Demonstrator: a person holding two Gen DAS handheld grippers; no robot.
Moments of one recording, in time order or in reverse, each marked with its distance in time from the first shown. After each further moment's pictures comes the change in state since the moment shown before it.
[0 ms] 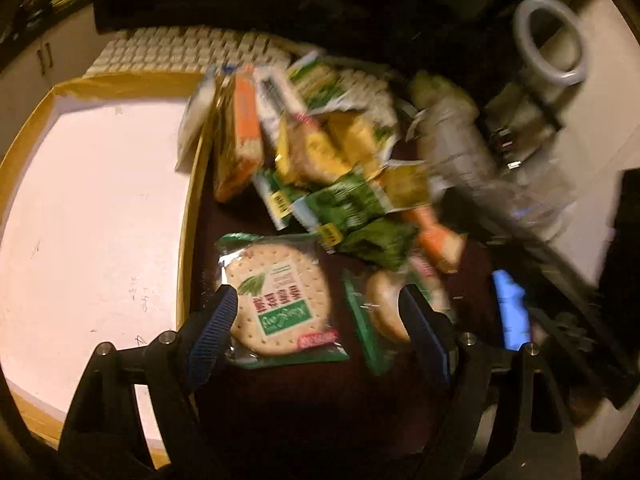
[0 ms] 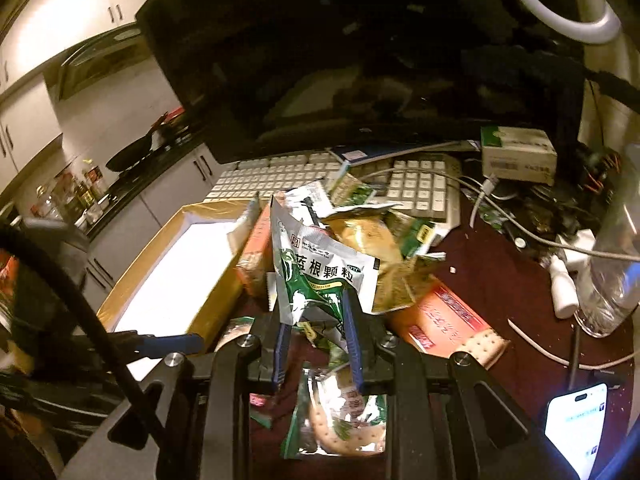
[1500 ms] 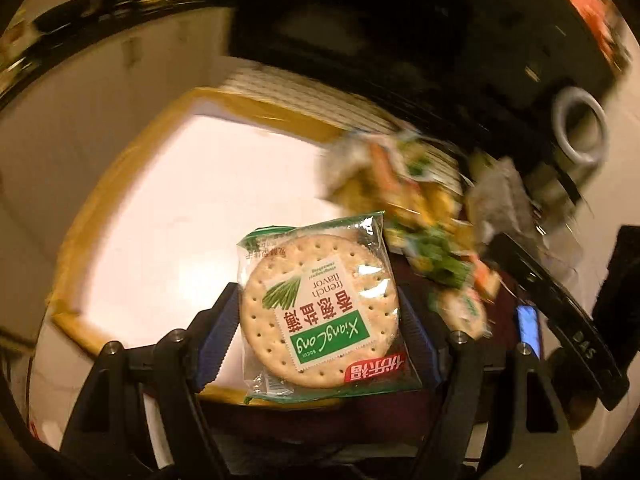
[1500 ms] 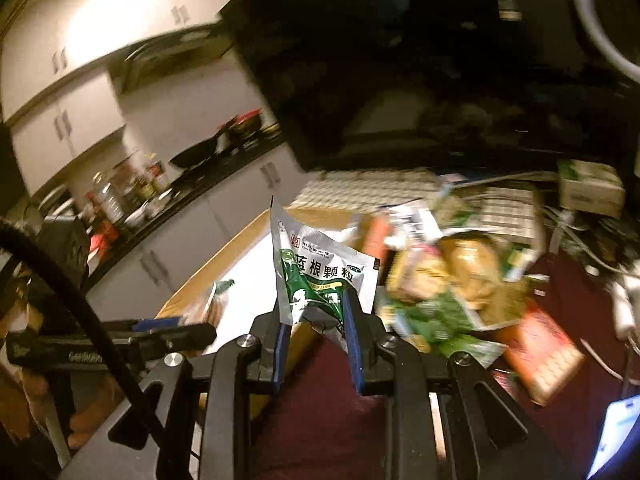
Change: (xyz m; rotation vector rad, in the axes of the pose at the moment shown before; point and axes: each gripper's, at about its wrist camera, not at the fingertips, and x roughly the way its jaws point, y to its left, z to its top) left arm -0.107 0.089 -0.054 -0.190 -0.215 0.113; right arm 0.002 0.077 0.002 -0.125 -0.029 0.229
